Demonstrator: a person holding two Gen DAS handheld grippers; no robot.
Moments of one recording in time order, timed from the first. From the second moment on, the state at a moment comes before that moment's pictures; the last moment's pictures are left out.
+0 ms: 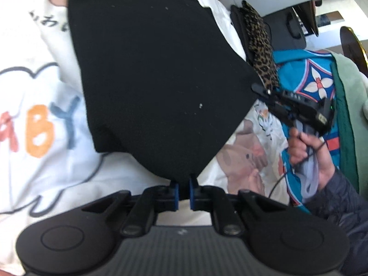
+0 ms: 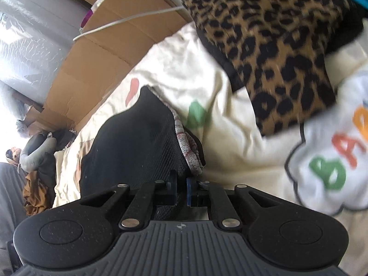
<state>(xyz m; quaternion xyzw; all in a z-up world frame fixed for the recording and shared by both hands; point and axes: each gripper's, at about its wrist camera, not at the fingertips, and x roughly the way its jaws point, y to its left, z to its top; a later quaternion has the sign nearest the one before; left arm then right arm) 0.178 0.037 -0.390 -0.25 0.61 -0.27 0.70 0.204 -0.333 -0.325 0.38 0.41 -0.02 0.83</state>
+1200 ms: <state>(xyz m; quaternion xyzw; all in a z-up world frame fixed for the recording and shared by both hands) 0.190 -0.043 -0.377 -0.16 0.68 -0.27 0.66 0.256 -0.387 -0.319 0.32 0.39 -0.06 0.86</state>
